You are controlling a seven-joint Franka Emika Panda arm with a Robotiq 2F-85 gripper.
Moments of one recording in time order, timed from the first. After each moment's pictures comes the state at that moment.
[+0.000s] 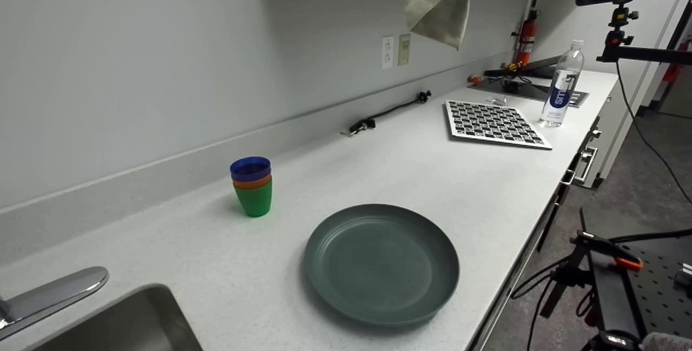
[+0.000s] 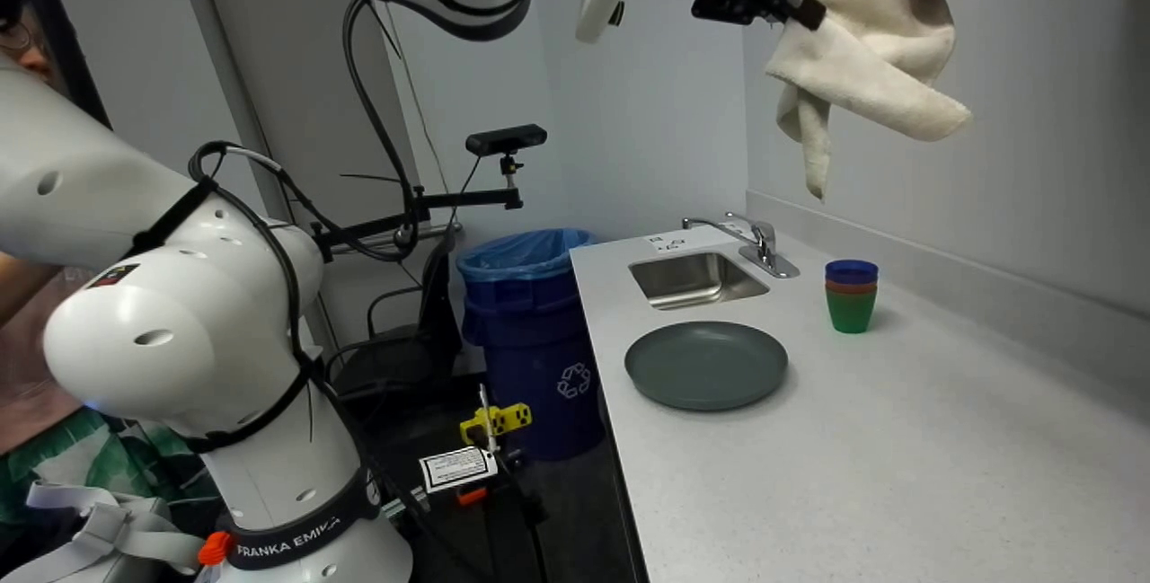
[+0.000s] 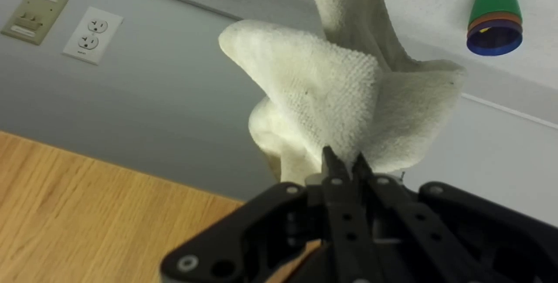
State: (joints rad) arm -0.13 -0.63 0.00 -2.53 -0.31 2.79 0.02
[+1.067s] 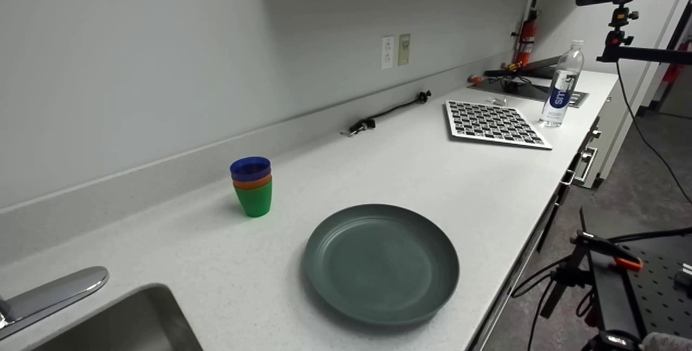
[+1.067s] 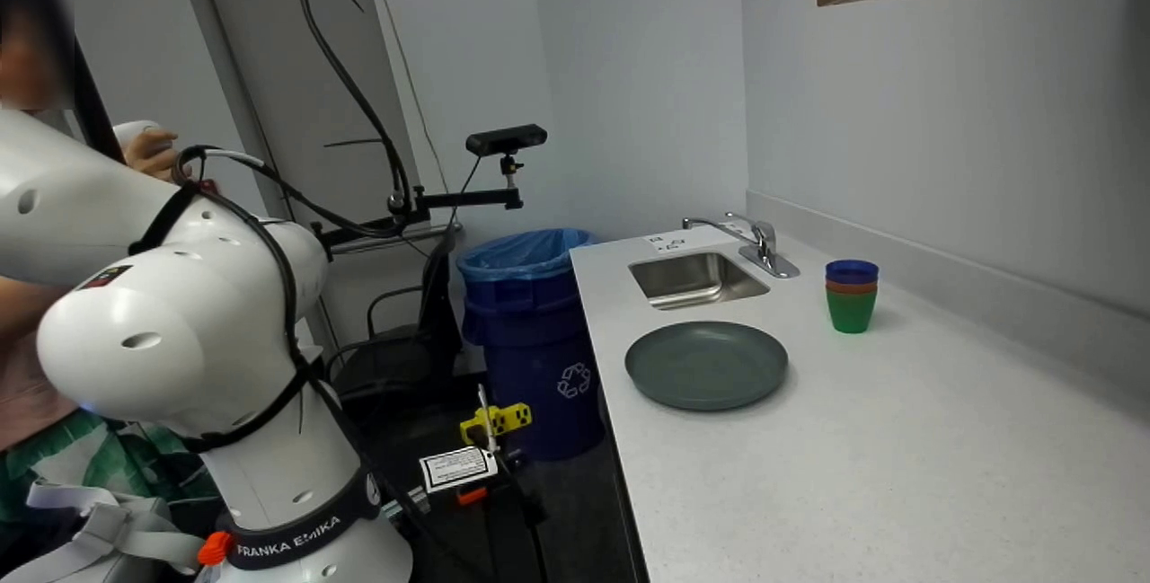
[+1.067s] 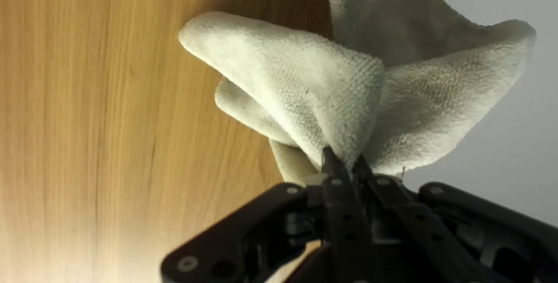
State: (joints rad) arm -0.19 -0.79 0.05 -2.49 -0.22 3.25 0.02
